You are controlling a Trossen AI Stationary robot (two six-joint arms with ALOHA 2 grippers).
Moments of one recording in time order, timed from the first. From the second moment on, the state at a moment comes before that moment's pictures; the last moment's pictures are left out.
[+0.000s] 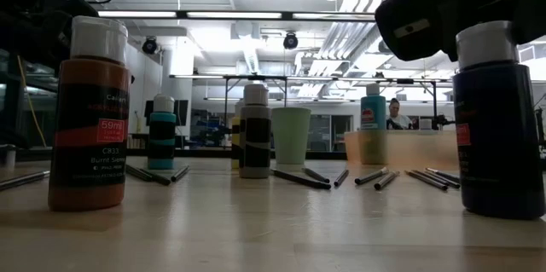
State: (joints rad) left arm 0.14 0.02 0.12 -0.39 -0.19 -0.14; right arm 0.49 1.51 0.75 0.09 -0.14 -0.03
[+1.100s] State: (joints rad) left arm 0.14 0.02 0.12 -0.39 -0.19 -0.14; right arm 0.49 1.25 0.77 -0.44 0.64 0.99
